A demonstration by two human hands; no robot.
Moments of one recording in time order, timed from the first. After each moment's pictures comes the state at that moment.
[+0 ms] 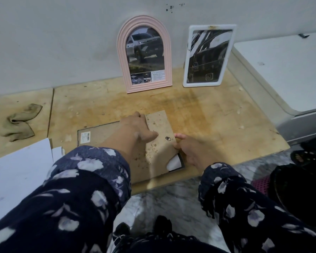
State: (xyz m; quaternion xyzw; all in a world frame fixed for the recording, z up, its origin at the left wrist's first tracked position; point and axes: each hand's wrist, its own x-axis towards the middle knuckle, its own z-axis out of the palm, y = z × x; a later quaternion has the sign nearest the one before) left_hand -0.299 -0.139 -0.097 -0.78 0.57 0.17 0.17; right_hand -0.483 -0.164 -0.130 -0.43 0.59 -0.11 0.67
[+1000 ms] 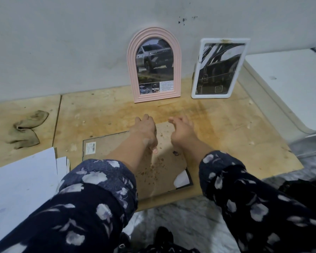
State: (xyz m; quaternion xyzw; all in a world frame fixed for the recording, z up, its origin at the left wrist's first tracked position) left_hand -0.294 -0.163 -0.097 -0.82 0.53 0.20 0.07; right_hand -0.423 -0.206 -0.095 -0.79 0.52 -0.04 0.33
